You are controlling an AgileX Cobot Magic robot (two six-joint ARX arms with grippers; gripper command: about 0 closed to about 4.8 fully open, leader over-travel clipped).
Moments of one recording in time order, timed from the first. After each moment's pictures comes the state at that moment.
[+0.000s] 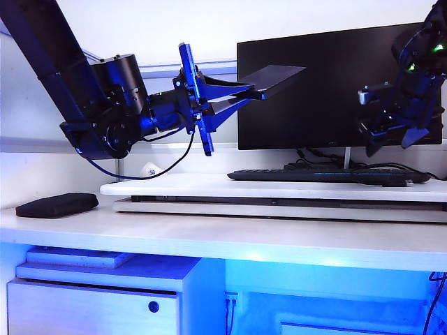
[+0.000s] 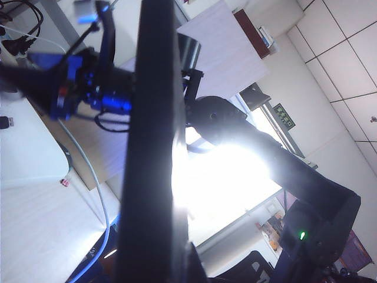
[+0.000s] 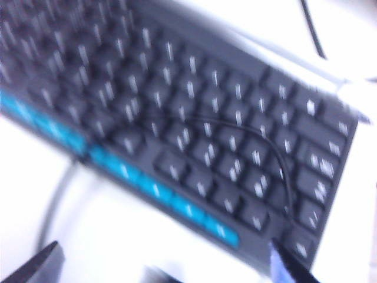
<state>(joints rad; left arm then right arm) -0.38 2.32 1.49 1.39 1.06 -1.46 -0.07 2.13 1.83 -0.35 -0.04 -0.30</state>
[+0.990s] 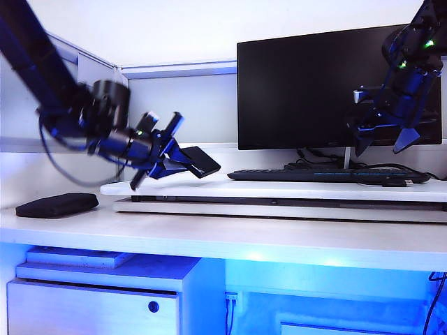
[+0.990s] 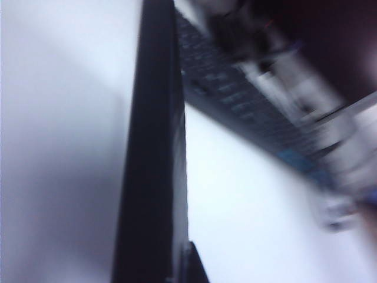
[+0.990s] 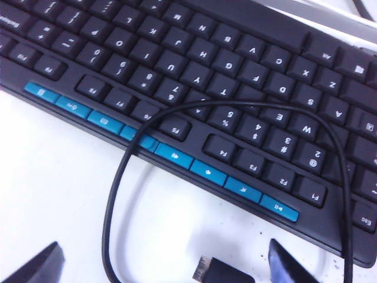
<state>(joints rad) -0.23 2.32 1.66 0.40 0.52 -0.66 -0.03 2.12 1.83 -0.42 -0.06 -0.14</state>
